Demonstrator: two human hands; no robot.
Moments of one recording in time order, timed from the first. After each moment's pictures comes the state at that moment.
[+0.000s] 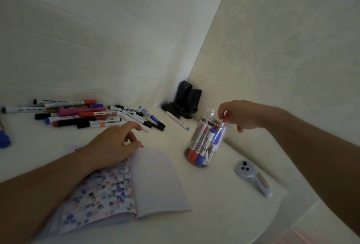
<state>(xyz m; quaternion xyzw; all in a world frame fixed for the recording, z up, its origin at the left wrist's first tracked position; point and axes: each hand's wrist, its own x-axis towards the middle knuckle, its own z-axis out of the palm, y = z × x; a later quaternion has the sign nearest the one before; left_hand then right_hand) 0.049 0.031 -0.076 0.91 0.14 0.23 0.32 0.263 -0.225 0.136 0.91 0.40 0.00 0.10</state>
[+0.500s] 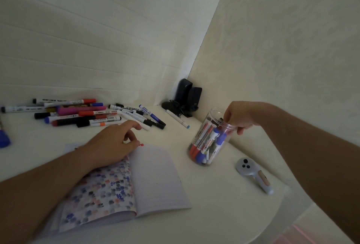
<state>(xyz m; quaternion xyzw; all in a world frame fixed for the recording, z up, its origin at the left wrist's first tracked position) 0.050 0.031 -0.076 0.91 0.14 0.23 0.32 0.273 -0.216 0.127 0.95 0.29 -0.06 0.08</state>
